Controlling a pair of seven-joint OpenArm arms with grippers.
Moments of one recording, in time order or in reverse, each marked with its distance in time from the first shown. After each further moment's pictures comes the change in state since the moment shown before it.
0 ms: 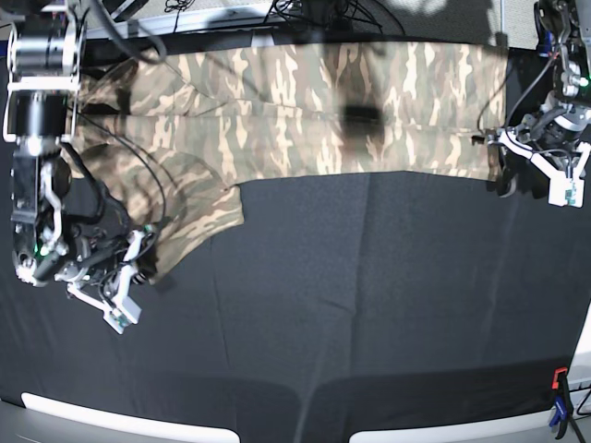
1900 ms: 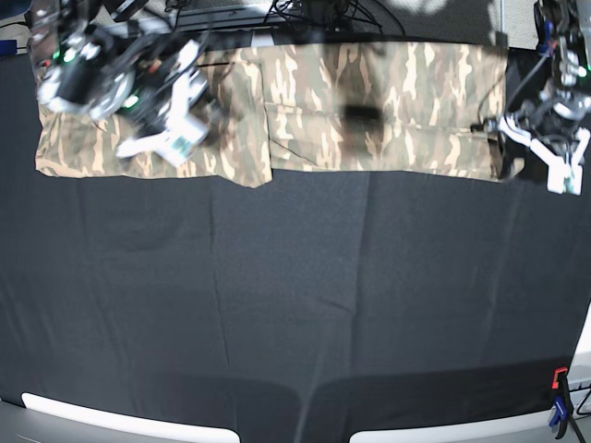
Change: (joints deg) left arm 4.1 0.0 0.0 0.0 -0.1 1.3 0.0; right arm -39.8 -2.9 9.1 39.5 5.9 -0.4 2.7
